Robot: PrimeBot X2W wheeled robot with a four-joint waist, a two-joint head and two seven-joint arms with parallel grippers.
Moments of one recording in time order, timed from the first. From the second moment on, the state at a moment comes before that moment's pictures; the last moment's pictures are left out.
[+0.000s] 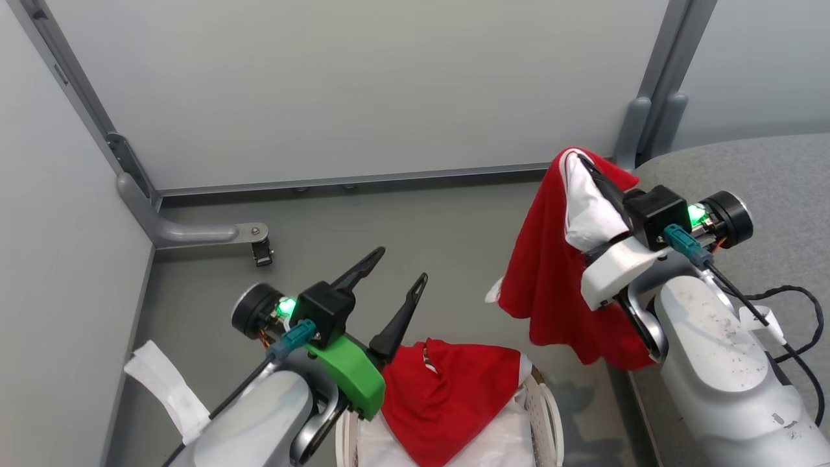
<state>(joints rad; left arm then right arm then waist) -0.53 0.27 -0.89 0.42 -0.55 -0.07 -0.26 -0.56 -0.14 0.27 0.49 0.05 0.13 -0.26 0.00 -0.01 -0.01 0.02</state>
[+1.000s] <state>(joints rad) -0.43 0.13 -0.72 0.43 -0.32 -0.13 -0.26 -0.61 -0.30 0.11 0.38 0.03 0.13 -0.26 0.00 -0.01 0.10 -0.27</state>
